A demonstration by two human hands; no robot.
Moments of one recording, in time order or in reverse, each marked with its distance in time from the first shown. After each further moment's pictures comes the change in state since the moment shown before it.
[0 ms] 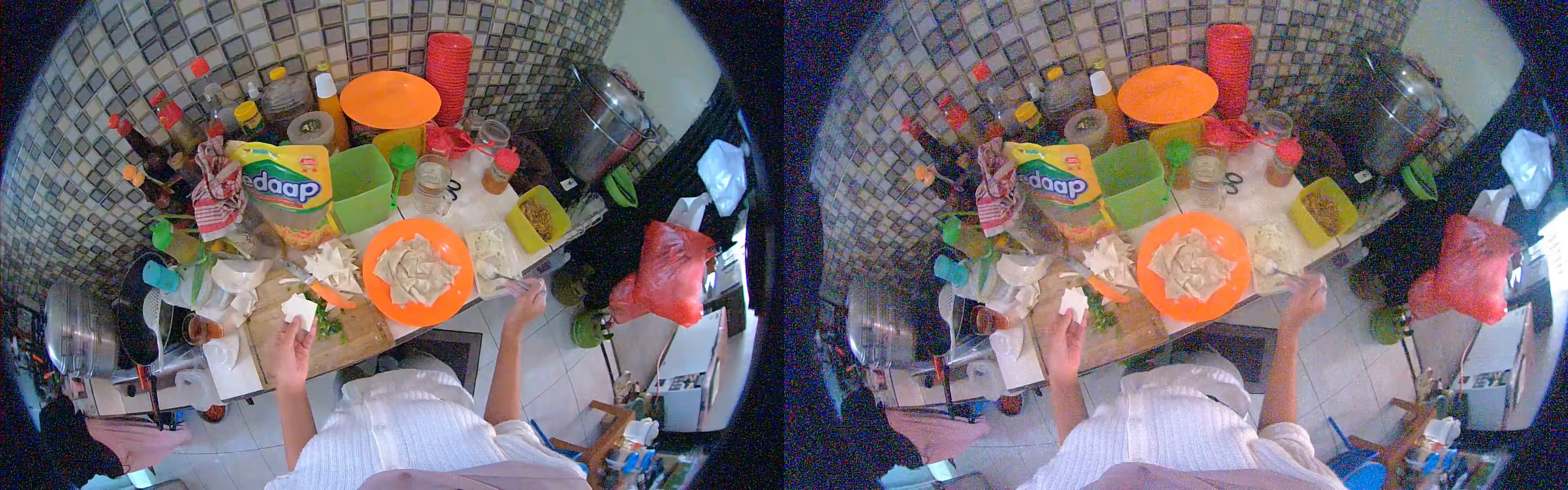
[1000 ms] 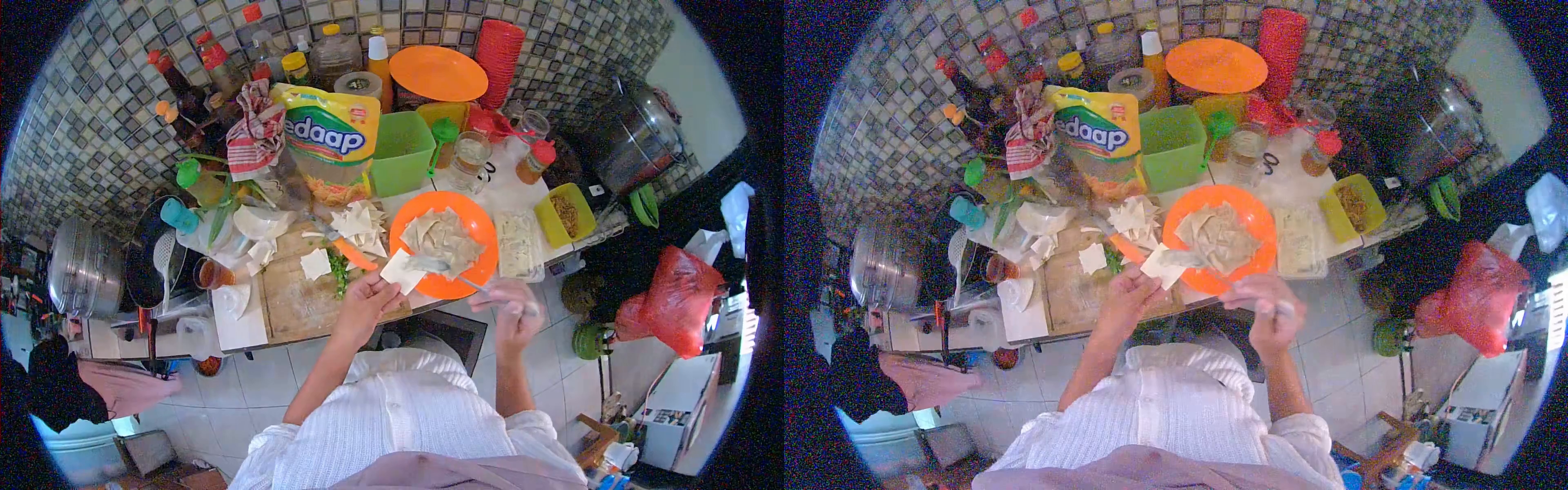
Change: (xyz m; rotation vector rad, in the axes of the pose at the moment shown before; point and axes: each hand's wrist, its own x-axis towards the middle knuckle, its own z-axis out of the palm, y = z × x) left_hand -0.029 -0.030 0.077 0.242 -0.318 -0.227; right_hand -0.074 -0.158 0.017 0.281 -0.730 -0.326
